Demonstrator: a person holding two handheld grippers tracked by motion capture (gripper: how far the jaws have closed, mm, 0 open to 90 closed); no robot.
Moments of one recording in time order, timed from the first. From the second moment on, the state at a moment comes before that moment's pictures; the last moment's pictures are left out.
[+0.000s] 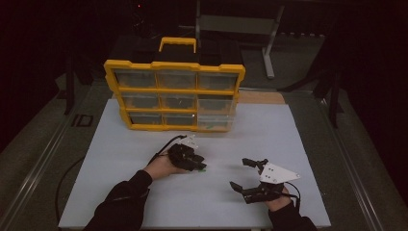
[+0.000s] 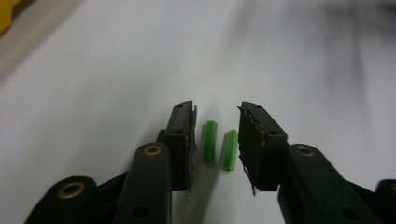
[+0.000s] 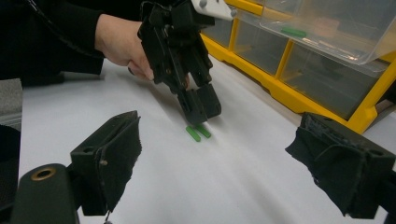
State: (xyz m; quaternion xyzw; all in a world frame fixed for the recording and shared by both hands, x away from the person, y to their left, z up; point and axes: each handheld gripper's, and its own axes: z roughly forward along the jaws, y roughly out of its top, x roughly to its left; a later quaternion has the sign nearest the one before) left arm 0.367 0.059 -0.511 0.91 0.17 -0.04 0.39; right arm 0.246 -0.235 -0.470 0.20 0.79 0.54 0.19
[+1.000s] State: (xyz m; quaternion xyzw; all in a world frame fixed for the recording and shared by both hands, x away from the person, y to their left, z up) left arm 0.371 0.058 -0.497 0.92 0.14 -0.03 0.37; right arm 0.245 -0.235 -0.470 0.21 0.80 0.54 0.19
